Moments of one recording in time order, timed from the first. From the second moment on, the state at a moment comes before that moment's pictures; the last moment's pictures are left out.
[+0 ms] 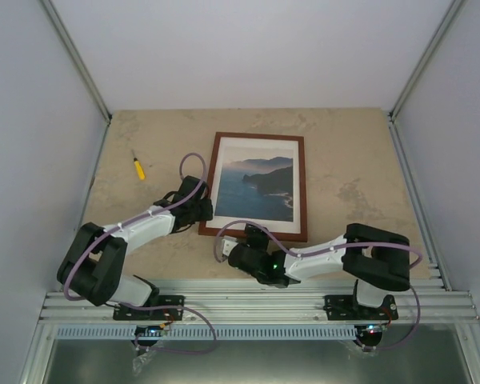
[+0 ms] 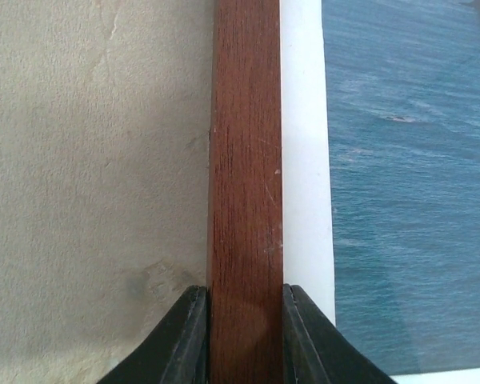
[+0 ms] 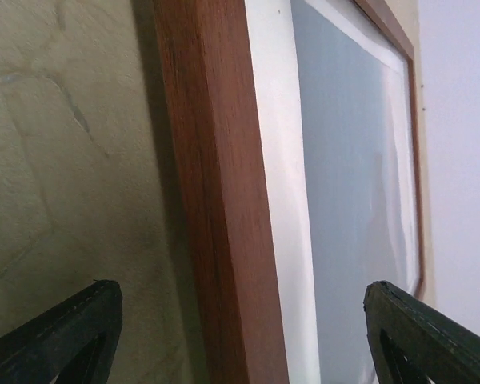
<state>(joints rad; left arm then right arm) -0.50 1.41 0.66 -0.20 -0.05 -0.49 1.35 1.69 0.73 0.09 0.78 -0.47</state>
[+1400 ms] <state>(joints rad) -0.50 1.24 0.60 -0.15 -0.08 -0.56 1.29 1.98 0.74 0.80 1.11 -1.08</state>
